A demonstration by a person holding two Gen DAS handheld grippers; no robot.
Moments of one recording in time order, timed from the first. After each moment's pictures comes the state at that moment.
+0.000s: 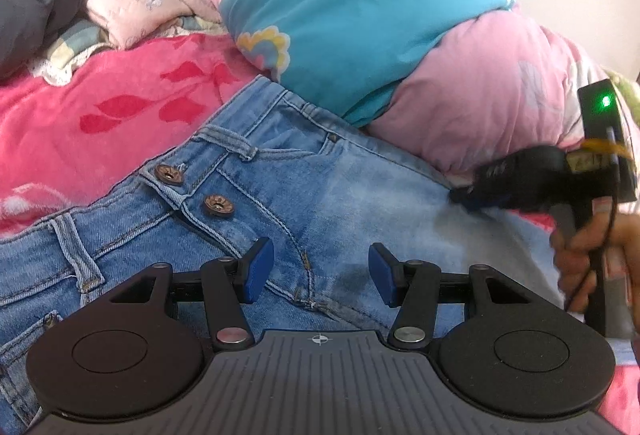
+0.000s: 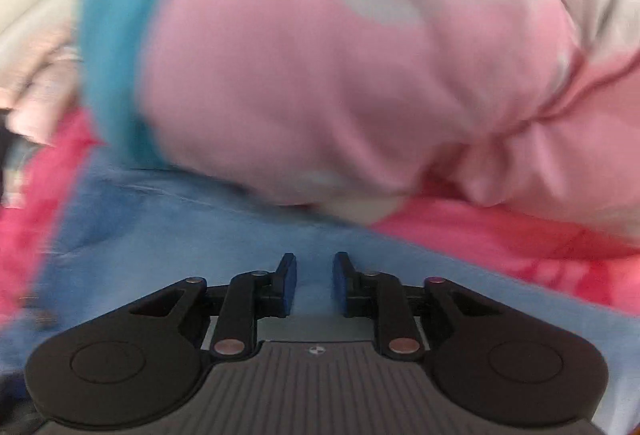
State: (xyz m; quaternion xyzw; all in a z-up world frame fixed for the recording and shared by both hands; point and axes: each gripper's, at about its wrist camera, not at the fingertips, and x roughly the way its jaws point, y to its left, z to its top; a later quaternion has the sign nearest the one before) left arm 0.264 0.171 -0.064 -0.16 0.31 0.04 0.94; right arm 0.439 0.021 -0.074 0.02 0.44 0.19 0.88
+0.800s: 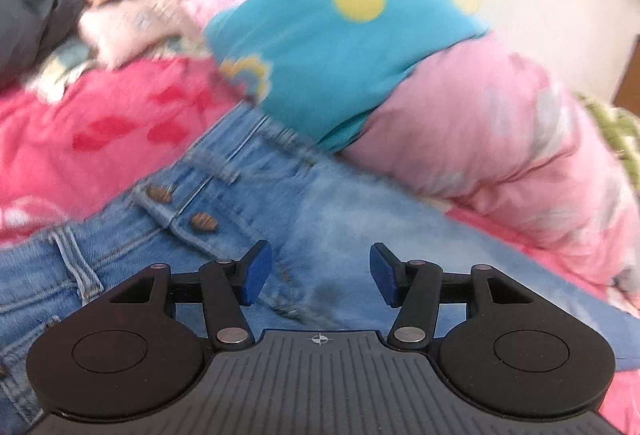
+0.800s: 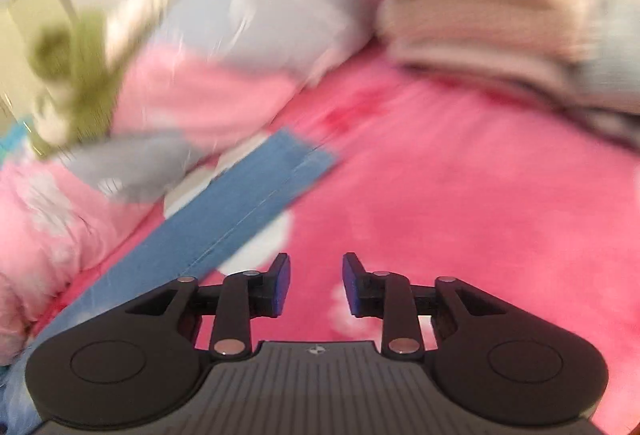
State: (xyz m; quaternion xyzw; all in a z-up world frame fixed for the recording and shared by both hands) left arm 0.240 0.172 -0.045 -0.17 0.26 -0.01 0.95; right arm 0.025 -0.432 -0.004 0.30 0.27 -0.26 0.88
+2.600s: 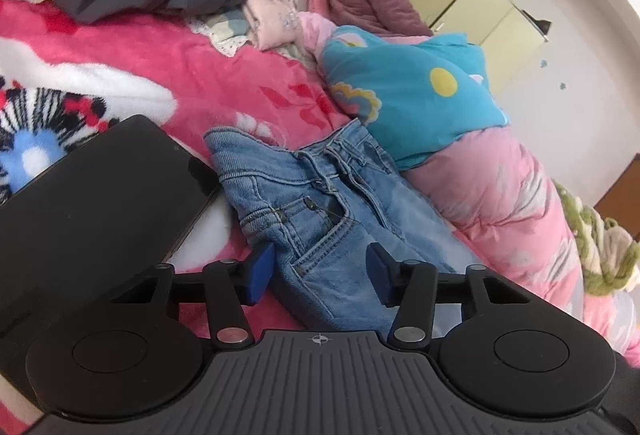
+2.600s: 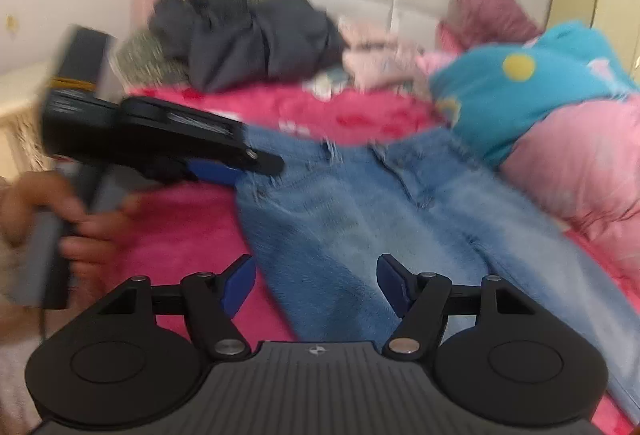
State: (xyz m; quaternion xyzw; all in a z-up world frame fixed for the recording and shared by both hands) left arm 0.079 0.291 -0.078 -0.33 0.22 0.01 0.92; right arm 0.091 0.079 -0.027 -0.21 0.27 0.42 0.84
